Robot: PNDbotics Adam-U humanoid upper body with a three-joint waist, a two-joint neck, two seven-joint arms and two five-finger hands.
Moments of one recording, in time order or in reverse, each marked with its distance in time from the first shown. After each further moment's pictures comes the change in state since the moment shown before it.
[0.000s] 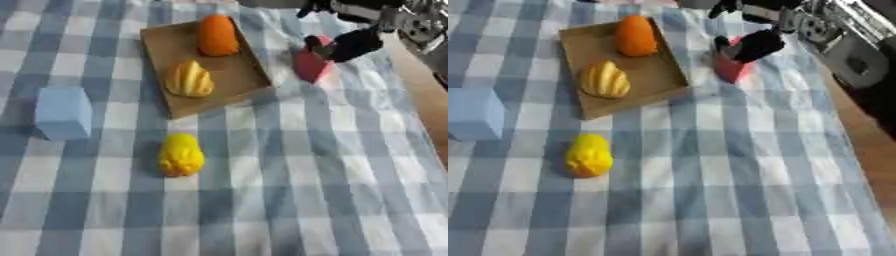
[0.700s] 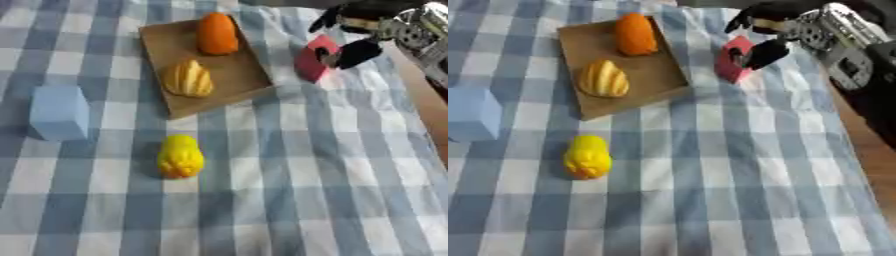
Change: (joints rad) left arm 0.000 0.000 0.000 0.000 -0.004 0.000 0.001; right arm -0.006 0.016 -0.013 0.121 0.037 -0.023 0.036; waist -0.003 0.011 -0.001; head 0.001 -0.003
